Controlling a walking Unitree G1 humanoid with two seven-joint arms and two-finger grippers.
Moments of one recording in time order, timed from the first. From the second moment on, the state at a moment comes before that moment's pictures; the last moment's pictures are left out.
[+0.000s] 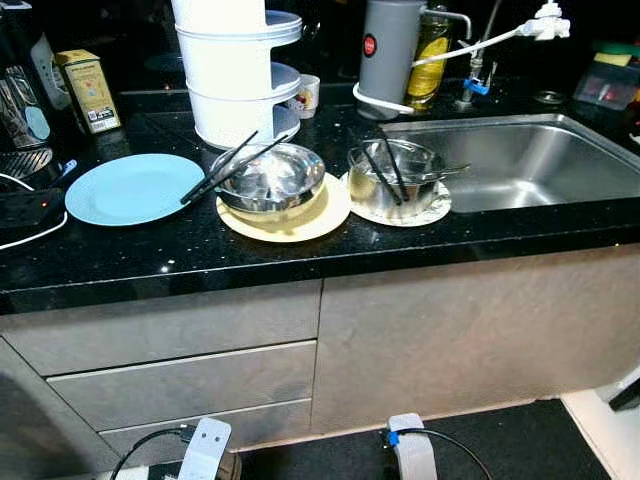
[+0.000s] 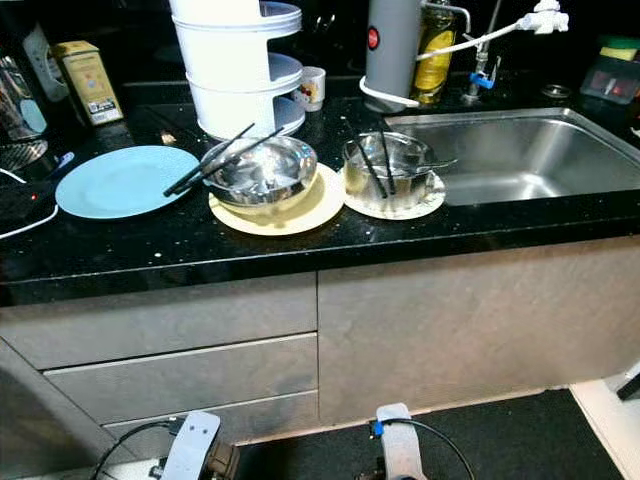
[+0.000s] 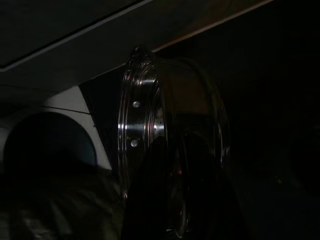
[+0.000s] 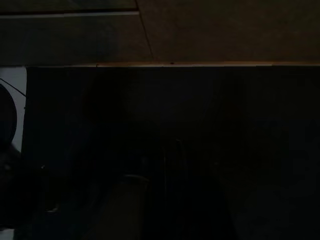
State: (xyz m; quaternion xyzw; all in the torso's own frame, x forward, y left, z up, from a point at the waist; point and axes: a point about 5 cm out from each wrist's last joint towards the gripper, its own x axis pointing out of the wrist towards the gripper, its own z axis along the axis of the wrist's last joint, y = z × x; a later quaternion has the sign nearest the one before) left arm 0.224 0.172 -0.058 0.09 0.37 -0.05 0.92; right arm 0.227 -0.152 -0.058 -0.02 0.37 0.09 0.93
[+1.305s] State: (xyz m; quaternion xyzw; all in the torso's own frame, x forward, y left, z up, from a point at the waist) left arm 0.205 0.196 -0.063 0.18 0.35 -0.02 0.92; right arm 0.208 -0.147 -0.068 -0.04 0.37 0.08 0.93
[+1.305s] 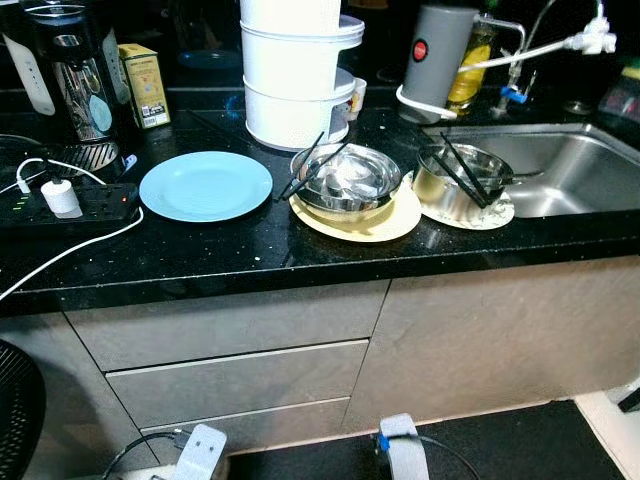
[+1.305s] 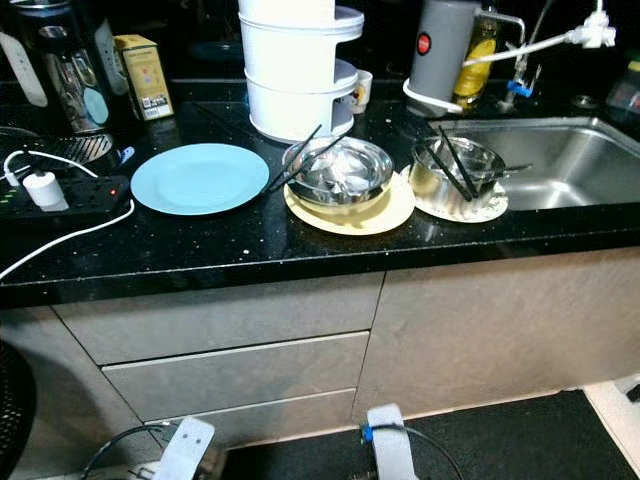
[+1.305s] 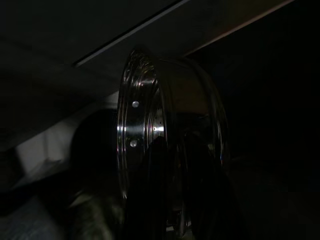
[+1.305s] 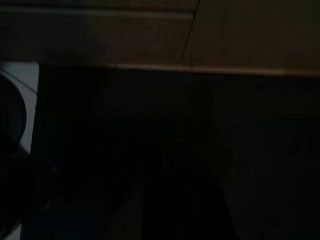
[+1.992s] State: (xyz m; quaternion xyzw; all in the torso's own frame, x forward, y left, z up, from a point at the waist) left arm 0.197 0.186 -0.066 0.30 0.32 -0.09 0.90; right arm 0.199 -0.141 -0.074 -0.02 0.38 0.08 0.92
